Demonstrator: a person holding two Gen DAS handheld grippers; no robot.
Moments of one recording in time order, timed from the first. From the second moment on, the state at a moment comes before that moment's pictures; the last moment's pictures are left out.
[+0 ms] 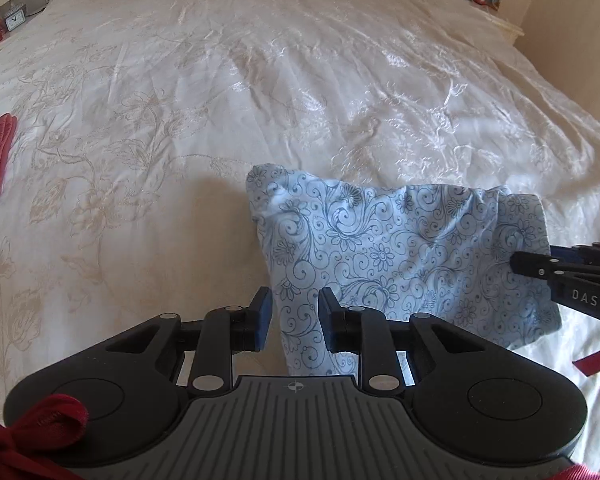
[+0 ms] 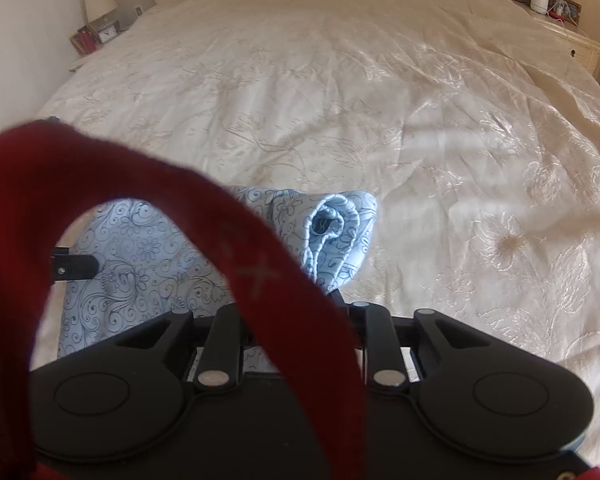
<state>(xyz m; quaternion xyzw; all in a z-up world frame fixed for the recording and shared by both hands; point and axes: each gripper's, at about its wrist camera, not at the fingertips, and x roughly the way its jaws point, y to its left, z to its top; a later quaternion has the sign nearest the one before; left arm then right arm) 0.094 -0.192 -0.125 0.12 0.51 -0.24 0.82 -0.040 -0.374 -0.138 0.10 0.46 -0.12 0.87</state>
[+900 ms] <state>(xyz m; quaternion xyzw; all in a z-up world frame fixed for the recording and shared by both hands) 0.016 -0.134 -0.058 0.07 0.53 -0.20 0.82 -0.128 -0.293 -0.058 0.14 0.42 -0.17 0.88</state>
